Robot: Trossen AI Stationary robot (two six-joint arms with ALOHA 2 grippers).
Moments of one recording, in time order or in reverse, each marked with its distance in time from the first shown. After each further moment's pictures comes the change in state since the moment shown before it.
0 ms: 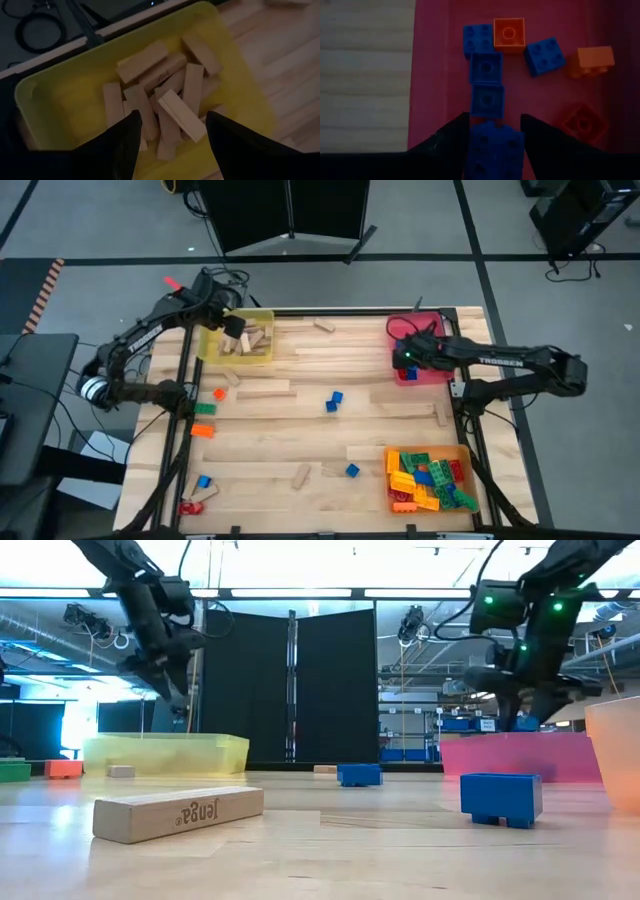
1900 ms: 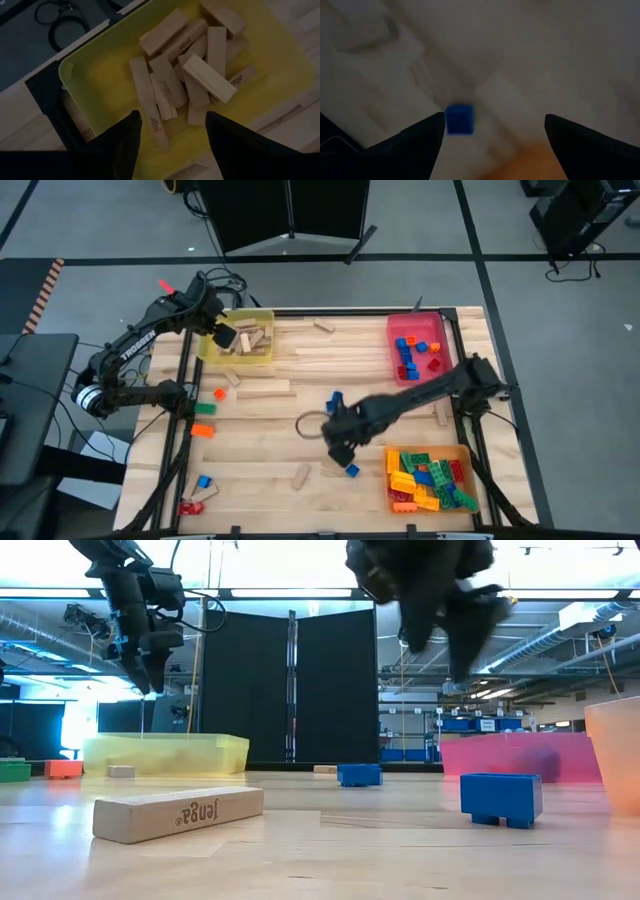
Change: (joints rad) left arm -0.009 -0.082 0.000 -0.158 -0.109 0.159; right arm 0.710 0.818 1.003 -0.326 -0.467 -0.031
